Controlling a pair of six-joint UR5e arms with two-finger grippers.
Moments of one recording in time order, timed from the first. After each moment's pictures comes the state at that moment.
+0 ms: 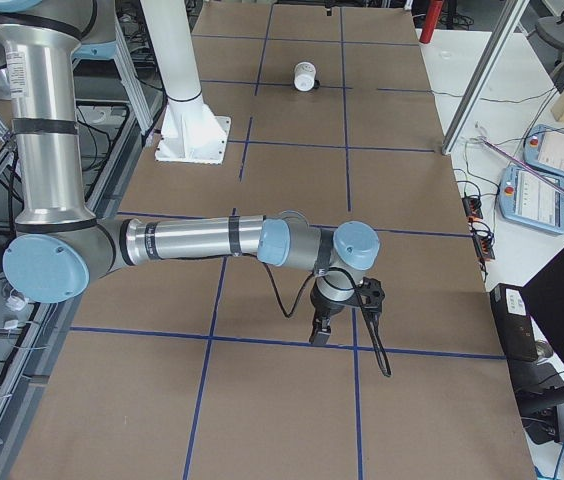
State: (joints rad) left arm -1.32 -1.56 -1.69 -1.93 -2.31 -0.31; right arm 1.53 -1.53 1.64 -1.83 2.27 0.01
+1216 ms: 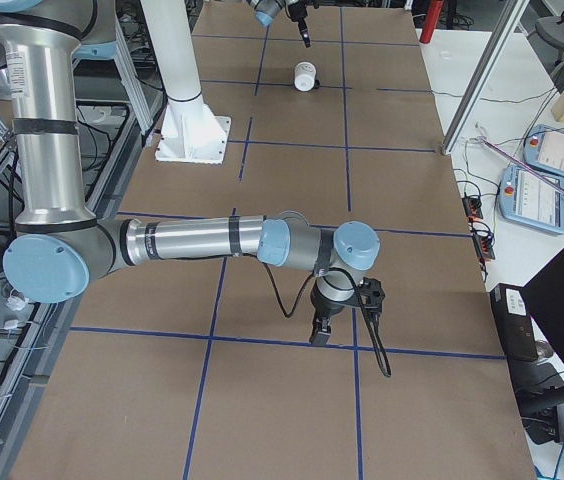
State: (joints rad) left arm -0.83 -1.41 -1.57 -3.25 -1.96 -1.45; right arm 1.53 -1.53 1.64 -1.83 2.27 0.01
